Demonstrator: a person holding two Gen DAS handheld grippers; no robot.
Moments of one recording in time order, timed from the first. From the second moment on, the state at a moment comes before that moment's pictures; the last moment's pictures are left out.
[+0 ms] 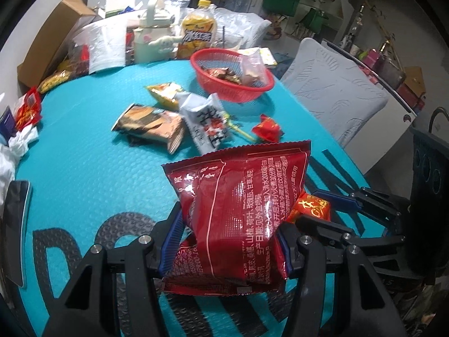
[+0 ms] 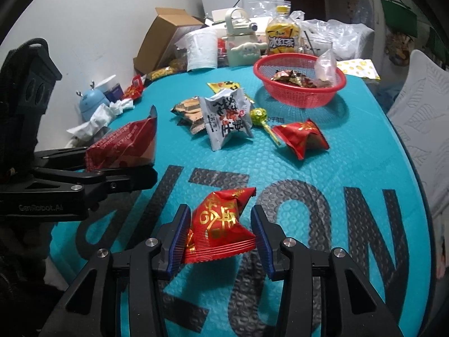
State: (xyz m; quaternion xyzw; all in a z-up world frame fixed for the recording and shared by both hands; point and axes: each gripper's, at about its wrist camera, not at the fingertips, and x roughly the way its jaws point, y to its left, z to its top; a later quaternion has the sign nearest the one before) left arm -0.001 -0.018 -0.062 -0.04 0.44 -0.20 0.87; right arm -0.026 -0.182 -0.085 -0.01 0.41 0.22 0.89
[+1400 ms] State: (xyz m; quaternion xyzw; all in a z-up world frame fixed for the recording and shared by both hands) left arm 0.173 -0.087 0.024 0.01 0.36 -0.25 0.90; right arm 0.113 -0.237 0.020 -0.04 0.28 0.18 0.94
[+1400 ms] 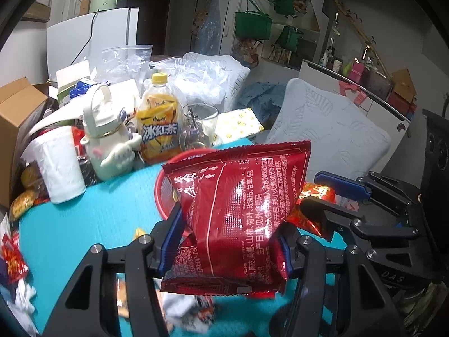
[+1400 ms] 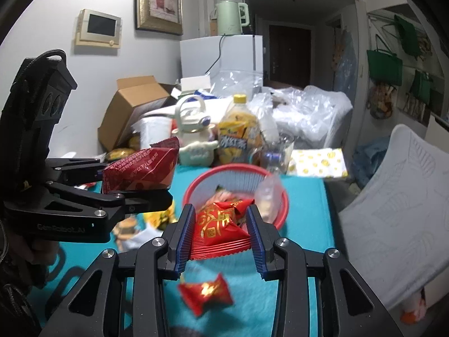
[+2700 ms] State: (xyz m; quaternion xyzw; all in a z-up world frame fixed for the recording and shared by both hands) left arm 0.277 -0.112 -0.033 0.07 0.41 -0.17 0.89; right arm 0.215 -0.242 -0.039 -0.06 0.34 0.15 0.92
